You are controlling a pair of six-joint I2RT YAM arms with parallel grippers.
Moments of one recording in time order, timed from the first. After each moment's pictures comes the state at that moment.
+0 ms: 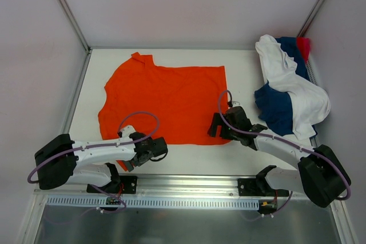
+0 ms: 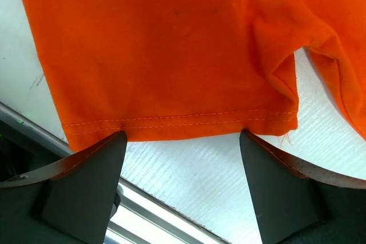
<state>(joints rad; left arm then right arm) -1.11 1.24 0.58 -1.05 -0.51 -1.78 0.62 1.20 0.49 -0.17 0.05 0.66</state>
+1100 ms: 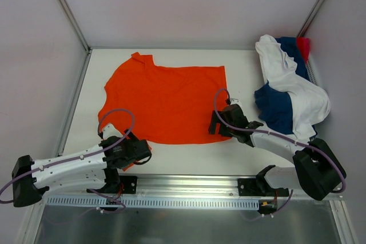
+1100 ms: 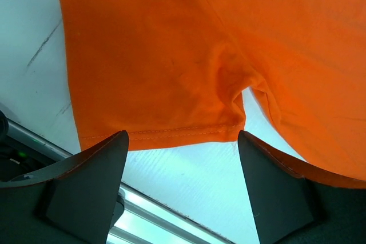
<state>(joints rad) -1.14 0.82 0.56 -1.28 -0.68 -1.90 0.63 1.28 0.54 -0.16 0.14 0.63</state>
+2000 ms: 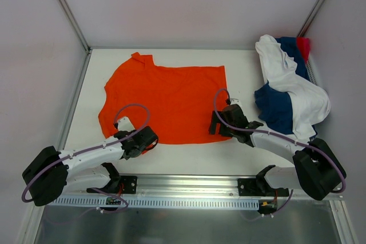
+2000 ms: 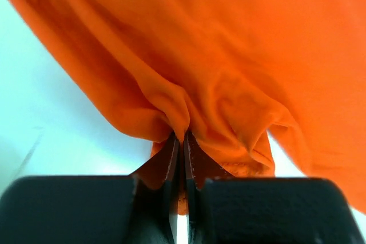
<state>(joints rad) -0.87 1.09 0.45 -0.78 -0.57 -1.41 0.63 1.28 0.54 -0.16 0.15 0.62</state>
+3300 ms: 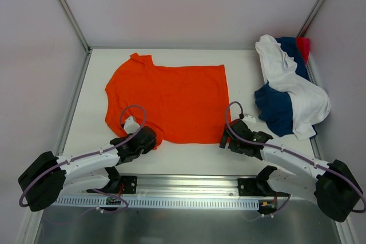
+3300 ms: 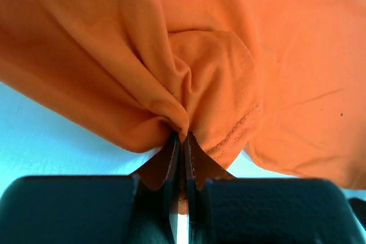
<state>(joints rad) -0.86 1.03 0.31 -0.30 -0.43 -1.37 0.75 1.00 0.45 -0.58 0.34 0.91</state>
